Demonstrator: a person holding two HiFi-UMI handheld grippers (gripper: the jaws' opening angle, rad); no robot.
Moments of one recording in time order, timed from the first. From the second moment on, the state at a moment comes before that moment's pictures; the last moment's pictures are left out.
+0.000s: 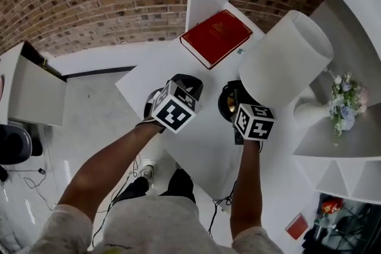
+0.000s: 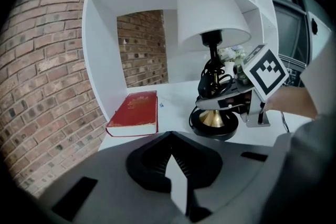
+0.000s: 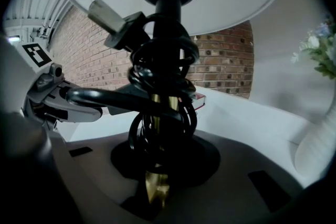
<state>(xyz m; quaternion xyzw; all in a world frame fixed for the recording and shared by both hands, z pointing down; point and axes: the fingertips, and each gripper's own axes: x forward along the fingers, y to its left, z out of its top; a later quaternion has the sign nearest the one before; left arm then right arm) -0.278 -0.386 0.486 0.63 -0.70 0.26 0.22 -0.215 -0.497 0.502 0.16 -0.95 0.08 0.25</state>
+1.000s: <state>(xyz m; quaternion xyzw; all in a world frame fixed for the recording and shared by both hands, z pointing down) -0.295 -0.392 0.482 0.56 -0.76 0.19 0.28 -0.266 -0.535 0.527 0.10 -0.97 0.04 0.23</state>
